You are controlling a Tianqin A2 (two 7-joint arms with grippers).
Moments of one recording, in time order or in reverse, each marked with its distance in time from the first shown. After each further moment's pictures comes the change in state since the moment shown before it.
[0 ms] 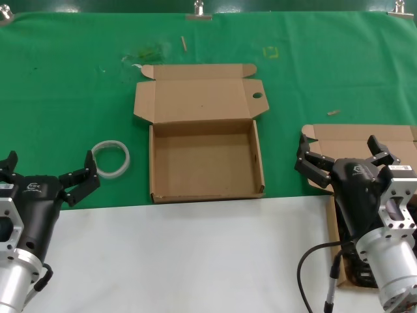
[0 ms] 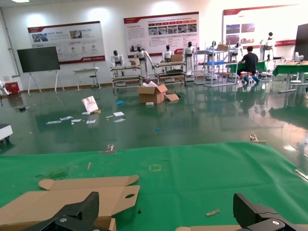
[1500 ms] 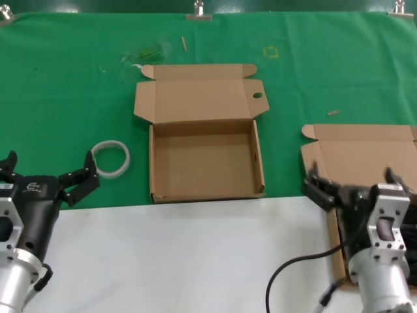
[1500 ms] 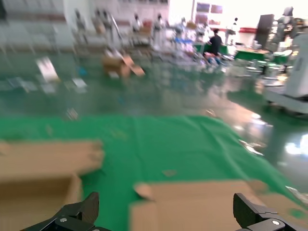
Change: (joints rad) left arm 0.000 0.000 0.000 0.000 0.000 0.000 0.000; right arm -0.068 -0.002 -0.146 0.111 0.254 0.366 -0.330
